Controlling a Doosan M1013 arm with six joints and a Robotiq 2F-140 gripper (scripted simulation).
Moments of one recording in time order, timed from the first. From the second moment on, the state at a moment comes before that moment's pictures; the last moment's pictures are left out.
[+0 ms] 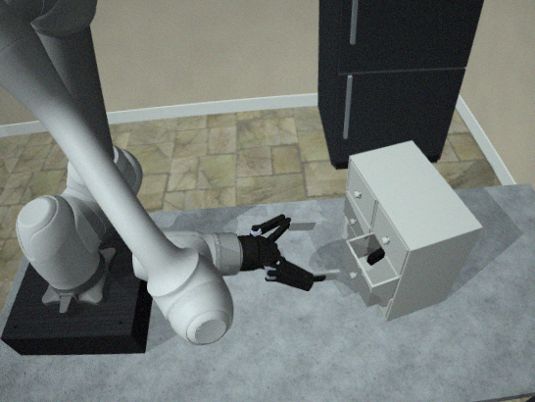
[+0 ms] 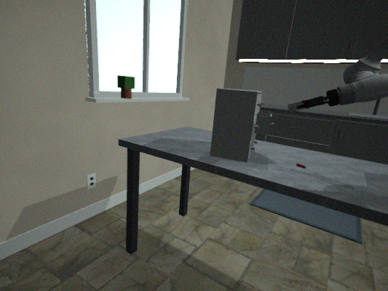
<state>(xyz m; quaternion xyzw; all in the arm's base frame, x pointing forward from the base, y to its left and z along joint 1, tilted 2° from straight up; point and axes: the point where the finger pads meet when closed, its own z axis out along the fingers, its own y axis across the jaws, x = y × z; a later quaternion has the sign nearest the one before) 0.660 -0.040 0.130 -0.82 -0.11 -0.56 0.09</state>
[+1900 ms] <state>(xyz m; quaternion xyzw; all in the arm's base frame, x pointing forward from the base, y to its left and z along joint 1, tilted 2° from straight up) 0.586 -0.064 0.143 -0.87 -0.12 -0.48 0.08</state>
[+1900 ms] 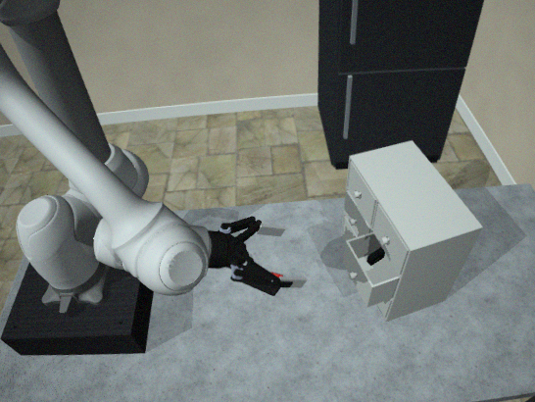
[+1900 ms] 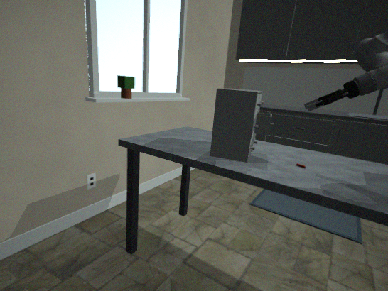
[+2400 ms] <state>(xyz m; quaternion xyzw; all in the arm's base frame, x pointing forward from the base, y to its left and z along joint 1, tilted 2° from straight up) 0.586 -0.064 0.150 -0.91 -0.13 -0.40 0.06</state>
